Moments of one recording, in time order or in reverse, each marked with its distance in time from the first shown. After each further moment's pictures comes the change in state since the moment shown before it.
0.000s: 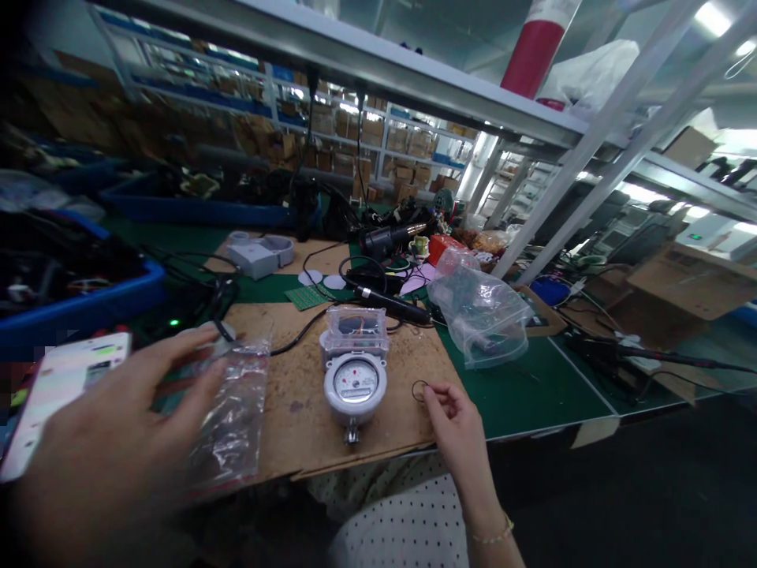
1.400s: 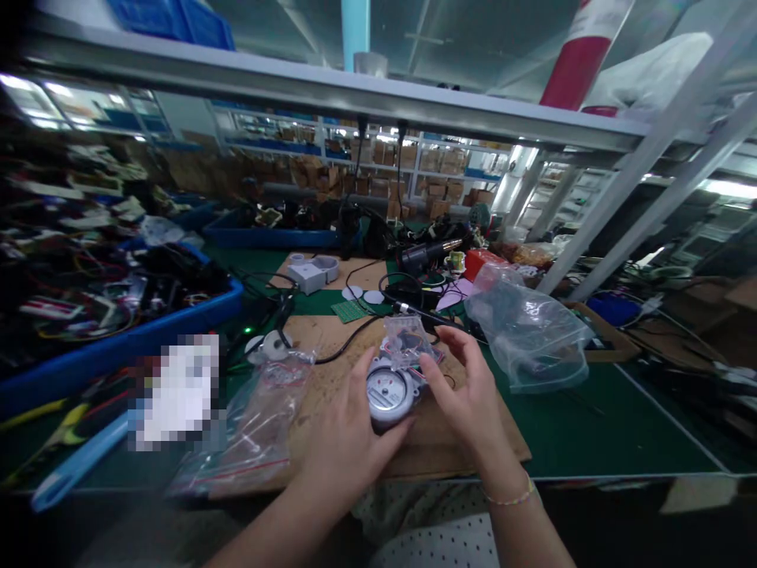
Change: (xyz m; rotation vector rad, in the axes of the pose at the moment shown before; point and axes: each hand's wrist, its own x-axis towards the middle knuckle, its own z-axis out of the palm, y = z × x) left_hand -0.035 0.087 0.075 -0.417 -0.257 0.068; right_hand 0.032 -0.062 0.042 -0.028 -0.106 -0.699
